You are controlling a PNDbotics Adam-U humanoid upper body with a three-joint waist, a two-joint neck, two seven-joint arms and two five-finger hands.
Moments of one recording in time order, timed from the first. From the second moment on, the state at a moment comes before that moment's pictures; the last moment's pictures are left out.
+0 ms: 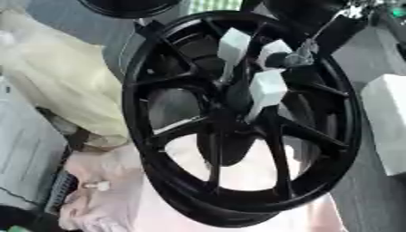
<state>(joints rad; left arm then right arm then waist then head) -0.02 0.54 0.34 -1.84 0.42 0.00 0.35 -1.16 -0.51 0.53 -1.36 0.29 -0.59 0.59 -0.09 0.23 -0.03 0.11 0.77</state>
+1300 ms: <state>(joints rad) -0.02 0.54 0.34 -1.84 0.42 0.00 0.34 -1.14 -0.53 0.55 -1.35 0.40 -0.59 0.59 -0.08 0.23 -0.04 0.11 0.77</state>
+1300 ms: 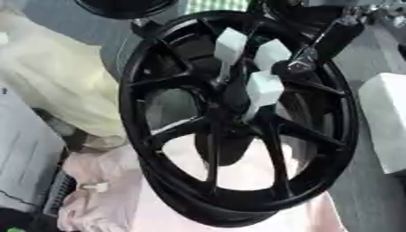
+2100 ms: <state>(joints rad) -0.02 0.54 0.34 -1.84 0.41 0.01 0.34 -1.14 -0.52 0.55 -1.32 0.47 -0.59 0.59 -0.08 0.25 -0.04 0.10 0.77</state>
